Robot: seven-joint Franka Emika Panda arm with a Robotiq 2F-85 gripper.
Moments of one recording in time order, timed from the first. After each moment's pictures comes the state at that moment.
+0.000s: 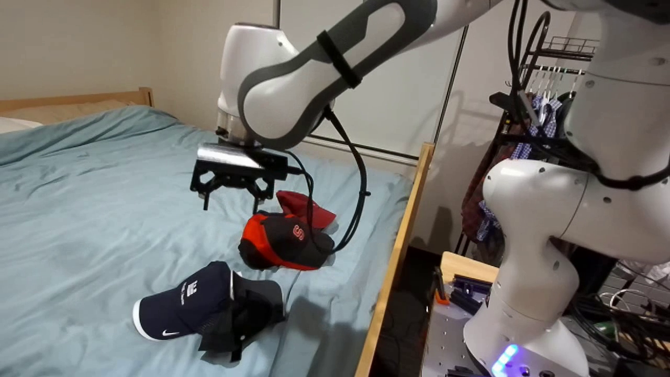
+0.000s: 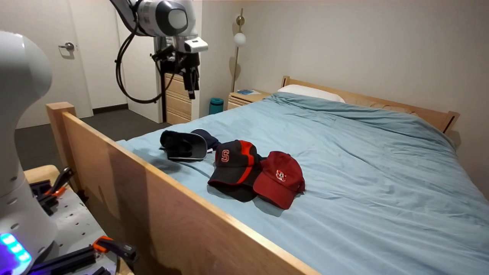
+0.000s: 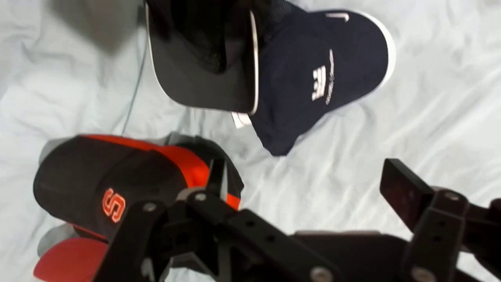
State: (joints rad) arm 1.35 0.15 -1.09 -2.22 0.08 2.51 1.11
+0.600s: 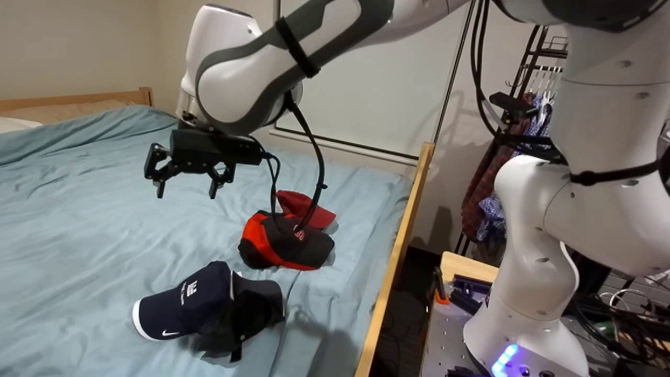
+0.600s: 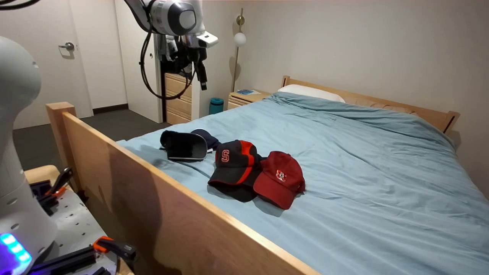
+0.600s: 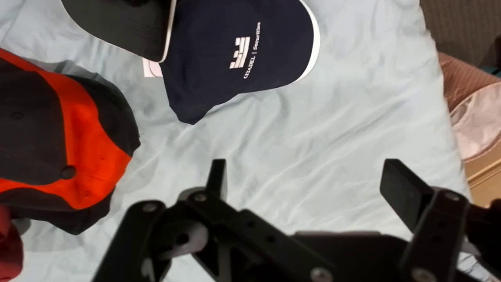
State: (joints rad) arm 0.72 0.23 -0.46 -2.02 0.12 2.55 0.76
